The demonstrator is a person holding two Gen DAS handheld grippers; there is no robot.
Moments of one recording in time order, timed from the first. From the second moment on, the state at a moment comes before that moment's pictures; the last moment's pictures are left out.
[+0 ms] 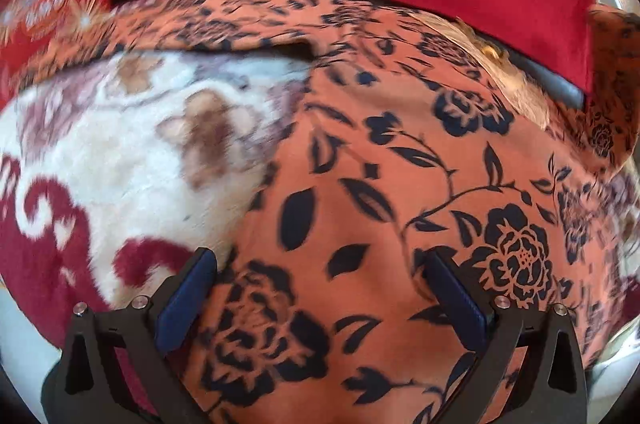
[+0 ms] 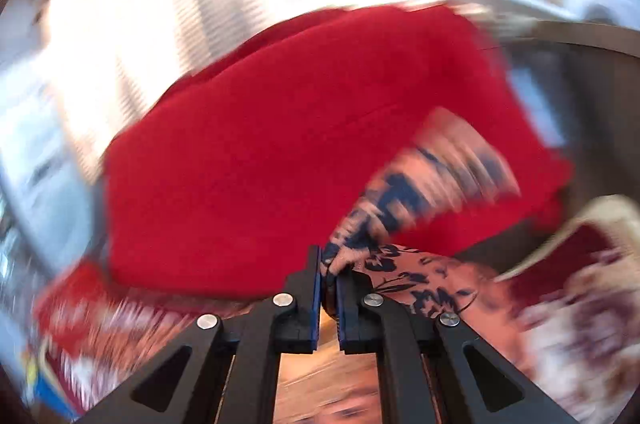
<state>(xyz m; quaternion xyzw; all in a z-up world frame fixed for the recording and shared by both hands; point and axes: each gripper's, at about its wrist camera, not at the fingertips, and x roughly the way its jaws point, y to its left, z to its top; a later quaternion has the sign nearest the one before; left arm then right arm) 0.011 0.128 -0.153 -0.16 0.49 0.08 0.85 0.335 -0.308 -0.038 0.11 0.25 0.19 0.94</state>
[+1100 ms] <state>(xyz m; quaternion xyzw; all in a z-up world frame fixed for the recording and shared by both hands) 0.152 0.109 -0.060 -0.19 0.39 0.01 0.90 0.271 -0.366 -0.181 0.18 0.38 0.18 0.89</state>
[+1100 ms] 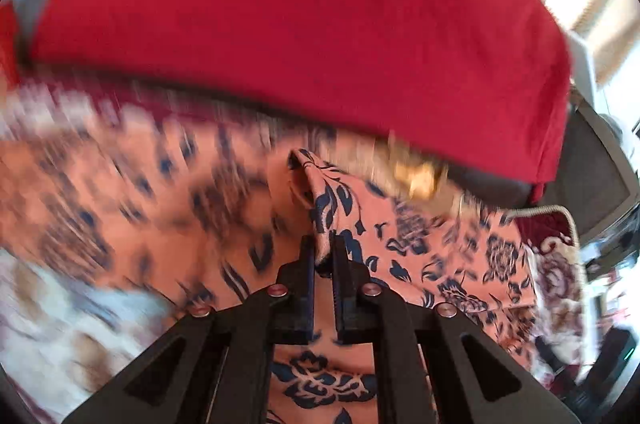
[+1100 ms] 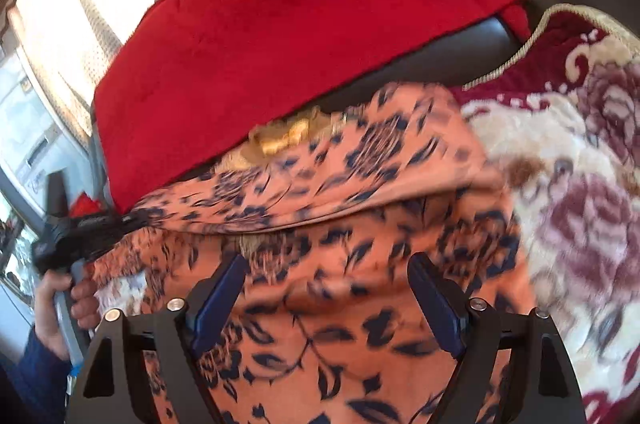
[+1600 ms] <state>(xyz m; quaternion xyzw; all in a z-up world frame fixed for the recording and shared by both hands) 0.155 0.102 -0.138 -0.16 0.48 0.05 0.86 0.450 -0.426 -0.243 0.39 0.47 0.13 0.78</state>
